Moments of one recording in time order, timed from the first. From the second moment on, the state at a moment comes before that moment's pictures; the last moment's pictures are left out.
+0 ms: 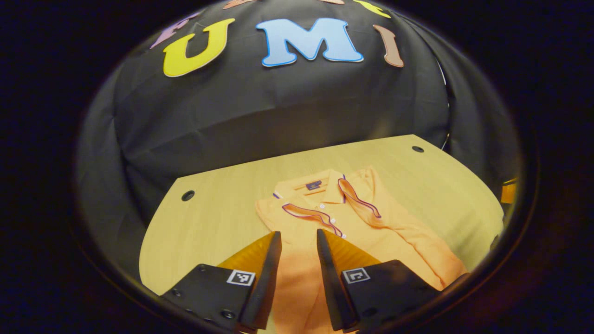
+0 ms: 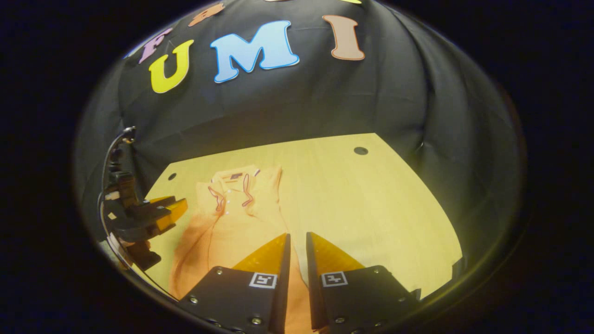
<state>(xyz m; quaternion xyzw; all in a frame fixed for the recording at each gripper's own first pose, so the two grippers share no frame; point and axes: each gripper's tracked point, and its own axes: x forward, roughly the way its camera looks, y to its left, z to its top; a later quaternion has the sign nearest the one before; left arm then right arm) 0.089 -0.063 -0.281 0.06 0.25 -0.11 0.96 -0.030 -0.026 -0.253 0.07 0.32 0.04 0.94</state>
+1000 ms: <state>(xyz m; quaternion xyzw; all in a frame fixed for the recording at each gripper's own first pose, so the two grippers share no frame) -0.144 -0.004 -0.381 0.04 0.44 -0.09 0.89 -0.140 0.004 -0.378 0.00 0.51 0.13 0.85</state>
